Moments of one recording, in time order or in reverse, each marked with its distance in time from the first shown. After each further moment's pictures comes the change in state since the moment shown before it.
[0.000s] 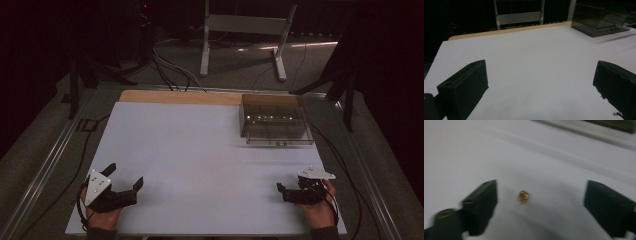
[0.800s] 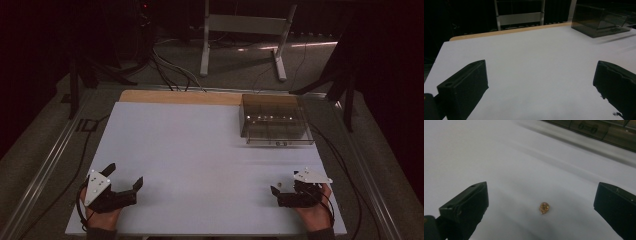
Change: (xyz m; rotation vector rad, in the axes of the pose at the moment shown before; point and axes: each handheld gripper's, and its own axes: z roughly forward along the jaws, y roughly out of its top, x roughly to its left) left arm 0.000 0.000 -0.001 -0.004 0.005 0.003; right arm 0.020 0.004 -0.007 -0.077 0.046 -0.063
